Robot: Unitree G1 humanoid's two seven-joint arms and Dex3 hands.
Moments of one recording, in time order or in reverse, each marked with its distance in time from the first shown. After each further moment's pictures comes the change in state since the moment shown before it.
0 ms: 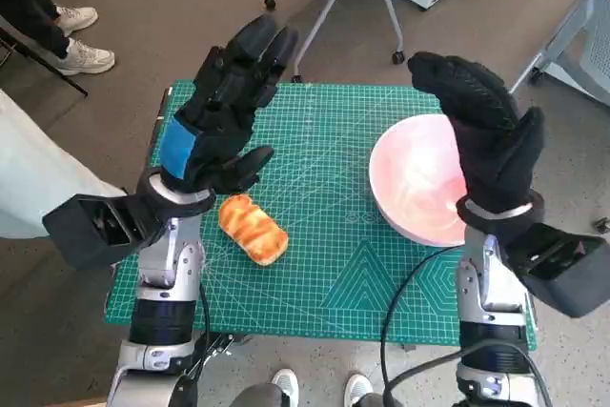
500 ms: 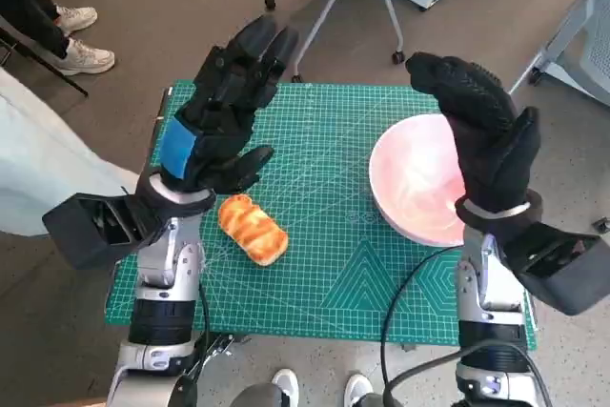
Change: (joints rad) left arm 0.000 0.001 0.000 0.000 0.000 0.006 0.000; right arm -0.003 0.009 0.012 0.010 -0.031 -0.007 -0.014
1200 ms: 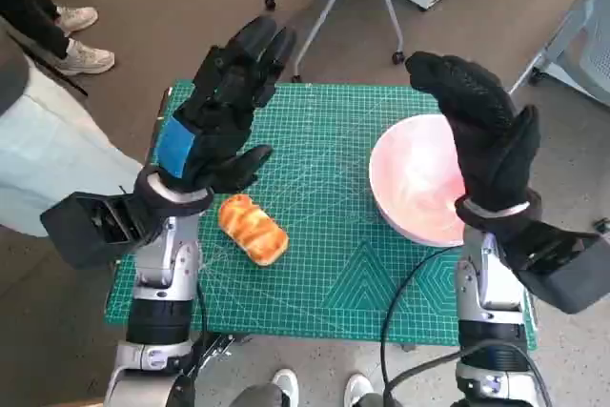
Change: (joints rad) left arm -0.001 0.011 0.000 0.000 0.000 0.006 0.000; right arm -0.003 0.000 0.000 0.006 0.000 0.002 0.000
